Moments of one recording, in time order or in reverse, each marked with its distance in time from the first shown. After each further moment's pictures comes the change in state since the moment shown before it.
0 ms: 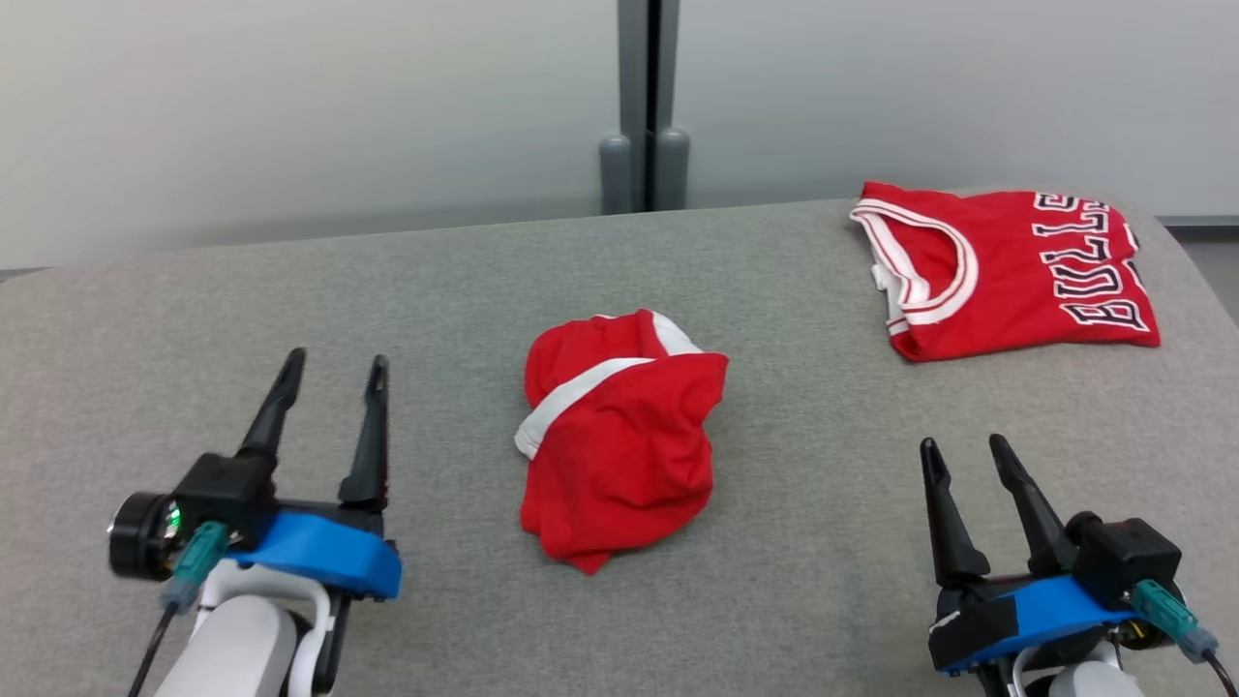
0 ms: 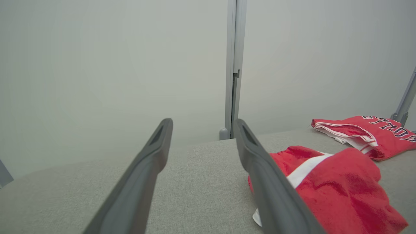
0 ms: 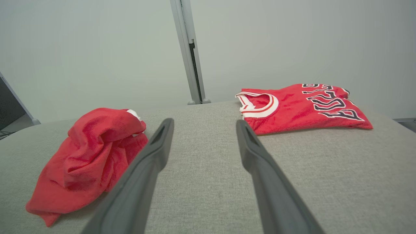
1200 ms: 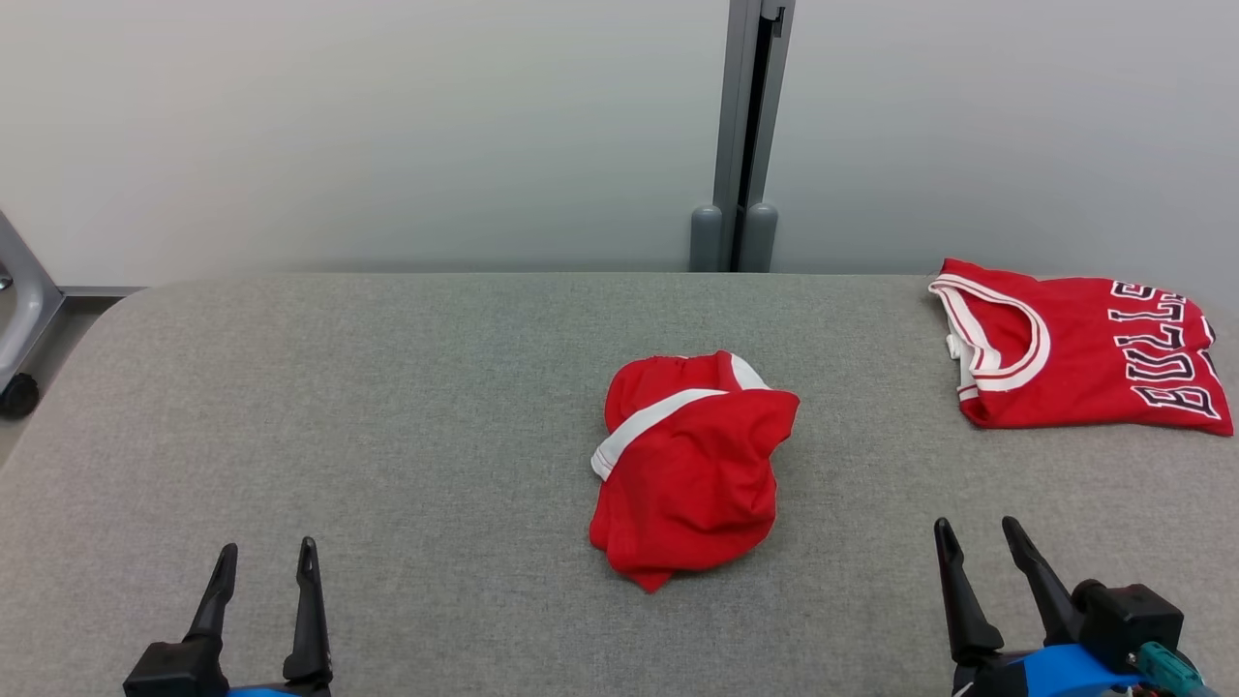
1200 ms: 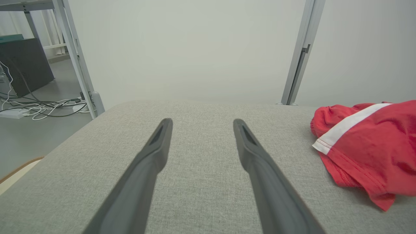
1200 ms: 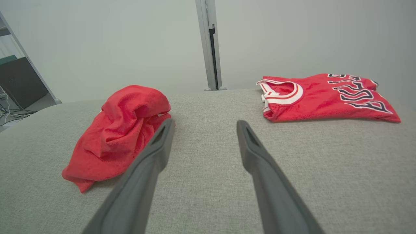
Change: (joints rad) left arm 0.375 -0.073 0.257 -0.080 0.110 -0.021 0.000; right arm 0.124 0.000 -0.035 -0.021 -0.014 0.000 0.054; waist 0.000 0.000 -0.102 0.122
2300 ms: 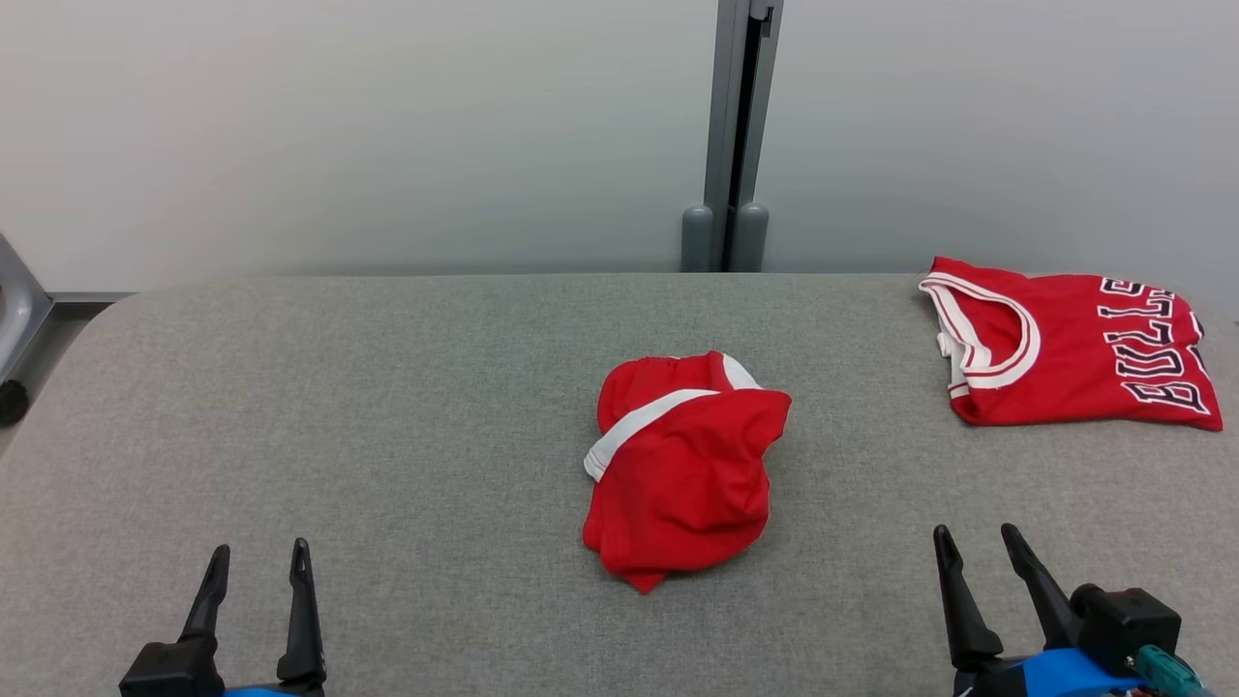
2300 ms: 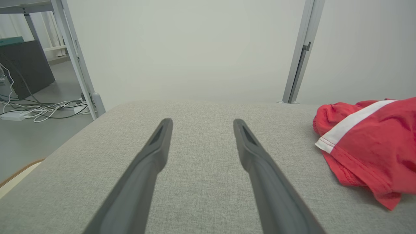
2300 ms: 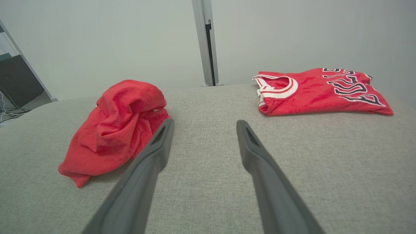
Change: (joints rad) left arm -0.002 -0.013 0.029 0.017 0.034 -0.016 0.000; right arm 0.009 0.000 -0.001 0.002 0.000 0.000 0.009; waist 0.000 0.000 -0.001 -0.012
